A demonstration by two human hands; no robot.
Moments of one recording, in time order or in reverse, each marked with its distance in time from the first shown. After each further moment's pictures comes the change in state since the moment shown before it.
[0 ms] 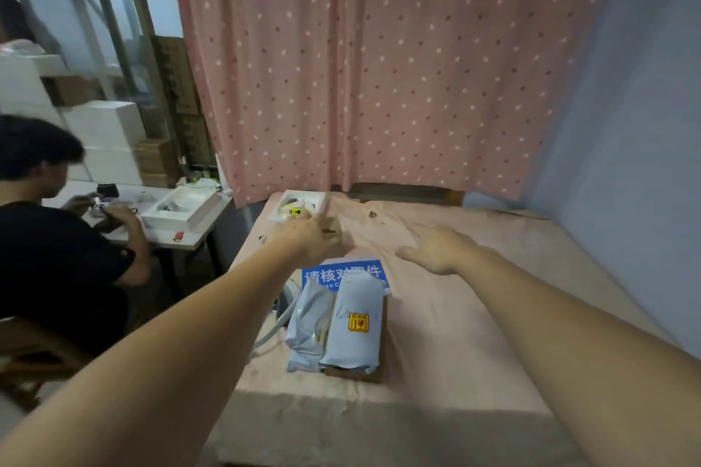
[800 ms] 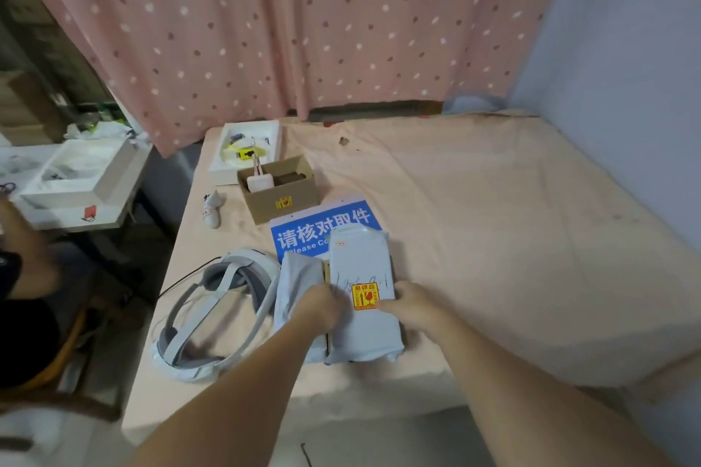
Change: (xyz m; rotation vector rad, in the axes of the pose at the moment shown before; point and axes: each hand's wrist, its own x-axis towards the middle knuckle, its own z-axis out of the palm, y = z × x) left_hand 0.125 -0.041 0.257 -0.466 -0.472 -0.180; right_hand 0.106 -0.008 0.265 0.908 -0.332 0.501
